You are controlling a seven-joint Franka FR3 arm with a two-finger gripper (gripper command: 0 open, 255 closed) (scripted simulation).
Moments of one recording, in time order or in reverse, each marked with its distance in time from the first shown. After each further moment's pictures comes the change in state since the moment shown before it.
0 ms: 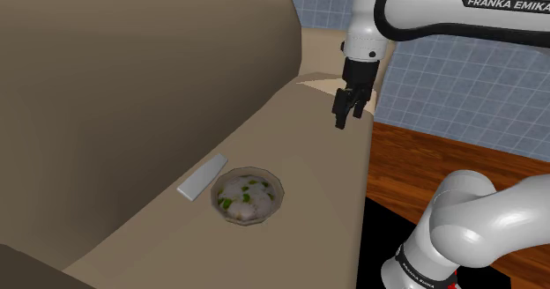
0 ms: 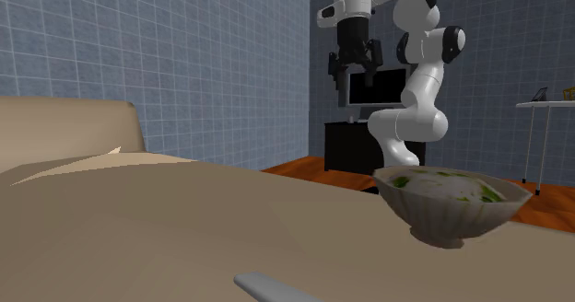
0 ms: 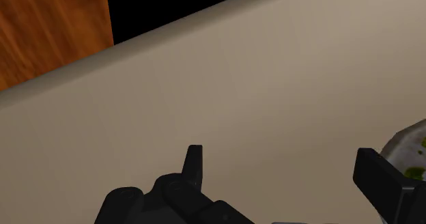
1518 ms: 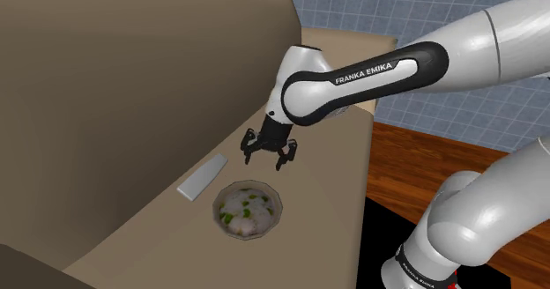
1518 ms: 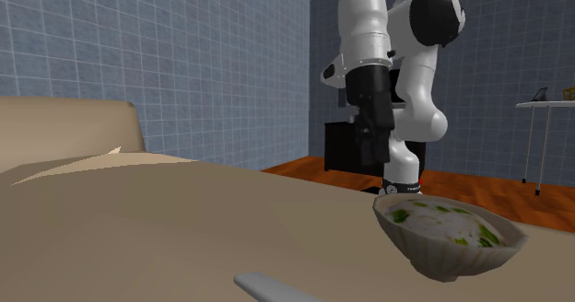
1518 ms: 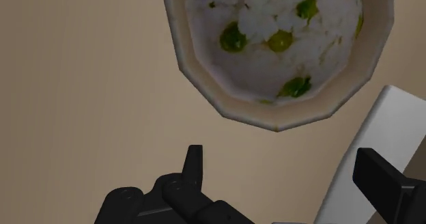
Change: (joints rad) arm -0.054 0.405 0.318 -0.136 0.372 0.787 0.732
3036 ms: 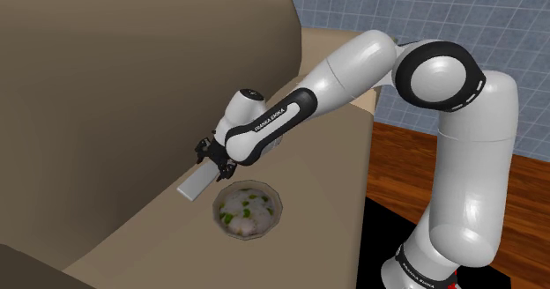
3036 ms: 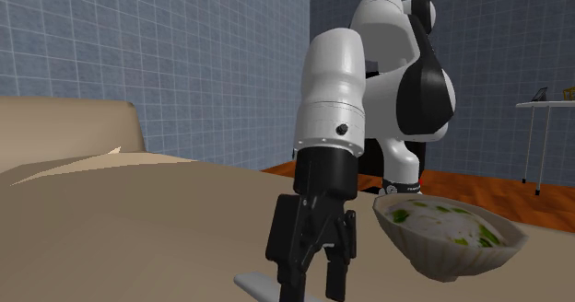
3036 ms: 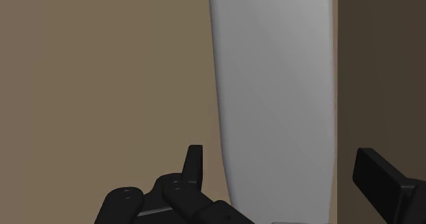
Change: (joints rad) arm 0.052 0.693 0.009 0.370 -0.269 0.557 0.698
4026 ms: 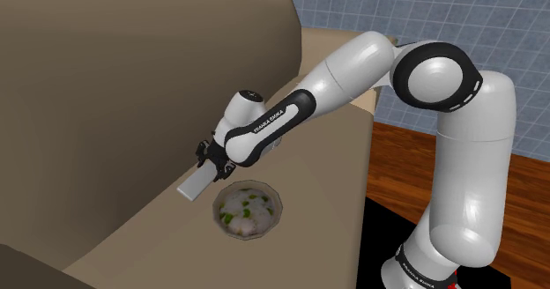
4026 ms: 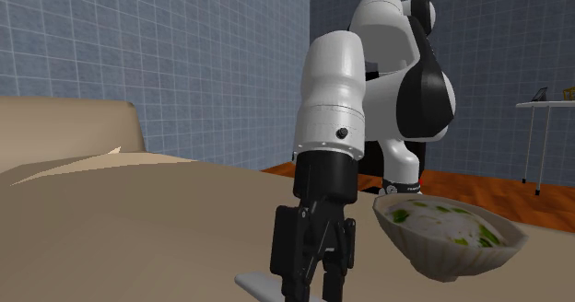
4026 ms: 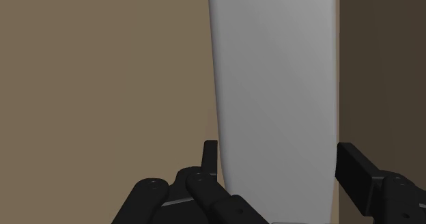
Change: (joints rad) arm 0.005 0.011 -0.004 0.005 -0.005 0.006 0.003
